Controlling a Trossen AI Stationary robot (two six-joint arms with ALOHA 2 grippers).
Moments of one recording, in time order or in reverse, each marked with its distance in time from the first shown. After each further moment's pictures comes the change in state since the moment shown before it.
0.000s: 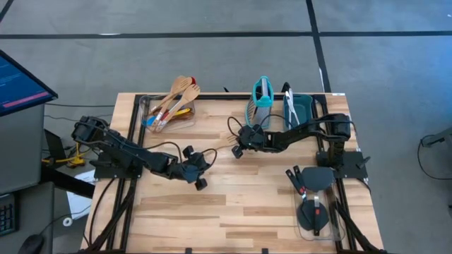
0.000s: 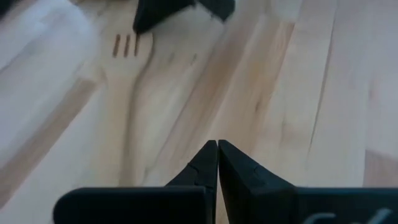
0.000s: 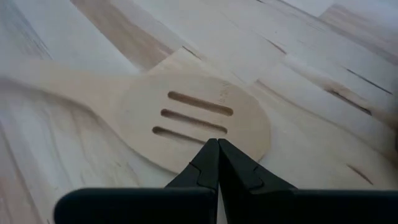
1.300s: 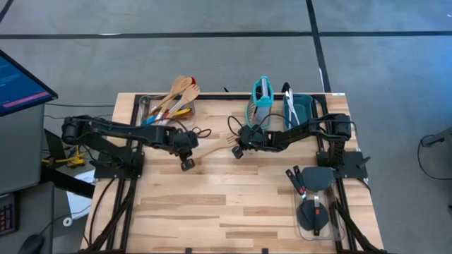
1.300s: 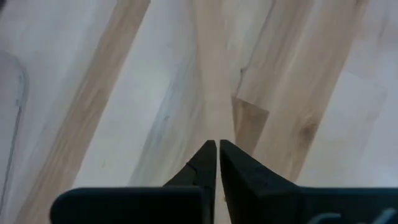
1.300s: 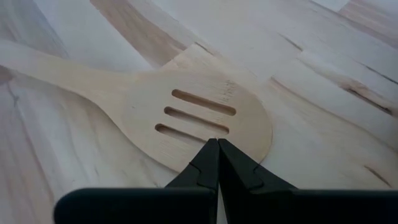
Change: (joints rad) left arm 0.380 -0.154 0.121 -0.639 0.432 0.186; right arm 0.000 0.002 -0.005 -0.006 -0.062 -0.003
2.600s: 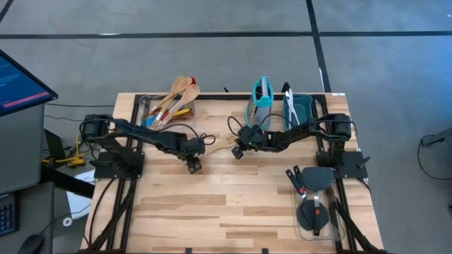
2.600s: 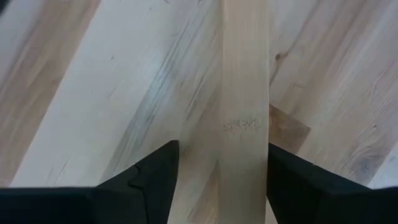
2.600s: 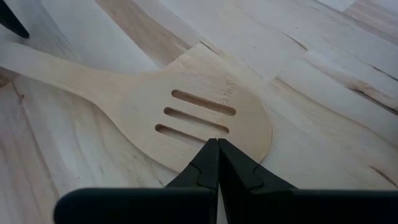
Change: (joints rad) left arm 0.001 0.266 -0.029 0.158 -0.007 -0.131; right arm 0.000 0.000 0.000 0.008 -0.006 -0.007
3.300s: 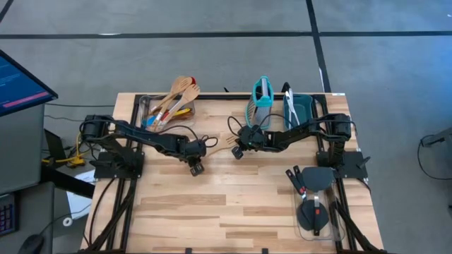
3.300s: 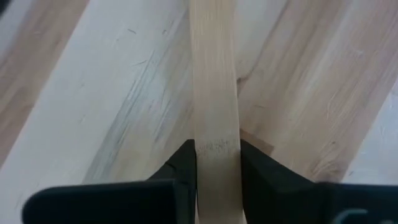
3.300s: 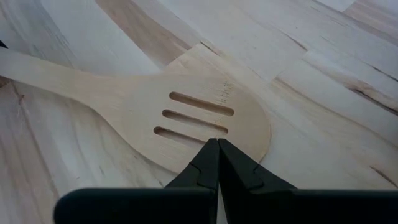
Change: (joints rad) left arm -0.049 -0.030 -0.004 0.083 -0.005 -0.004; right arm 0.000 0.000 0.000 0.001 0.001 0.000
